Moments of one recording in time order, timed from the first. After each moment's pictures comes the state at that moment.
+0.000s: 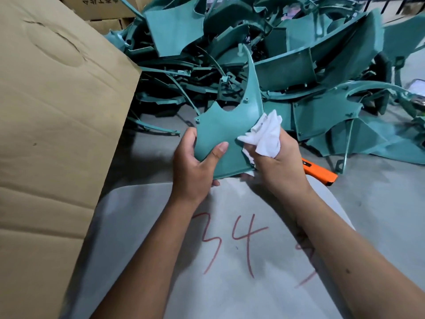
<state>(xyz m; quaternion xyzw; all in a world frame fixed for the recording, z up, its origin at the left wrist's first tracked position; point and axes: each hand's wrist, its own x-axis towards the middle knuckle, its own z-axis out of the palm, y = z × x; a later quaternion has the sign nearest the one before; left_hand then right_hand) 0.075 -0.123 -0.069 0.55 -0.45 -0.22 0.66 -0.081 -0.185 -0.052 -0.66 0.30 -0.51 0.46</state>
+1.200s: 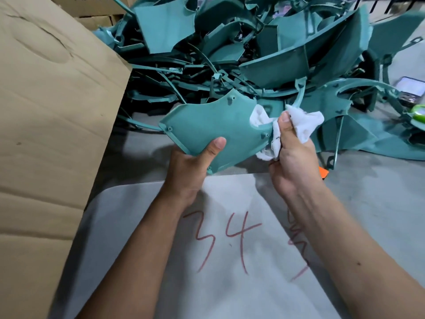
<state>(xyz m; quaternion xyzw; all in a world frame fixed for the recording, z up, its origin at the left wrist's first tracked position) 0.062 -0.111 -0.047 0.49 -0.43 -0.30 0.70 -0.090 -0.193 -0.039 -0.30 0.30 -0.60 0.68</state>
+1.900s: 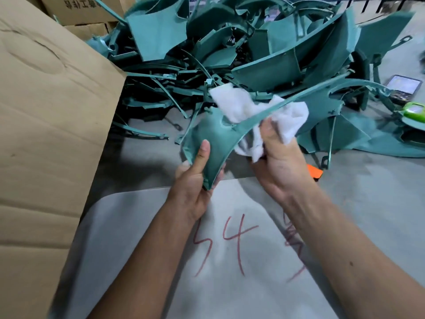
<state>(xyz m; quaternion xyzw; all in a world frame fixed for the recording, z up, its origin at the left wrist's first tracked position) 0.042 -0.116 -0.048 0.43 -0.16 -0.54 0.71 -0.088 -0.187 -0.039 -0.42 0.11 -0.52 0.74</state>
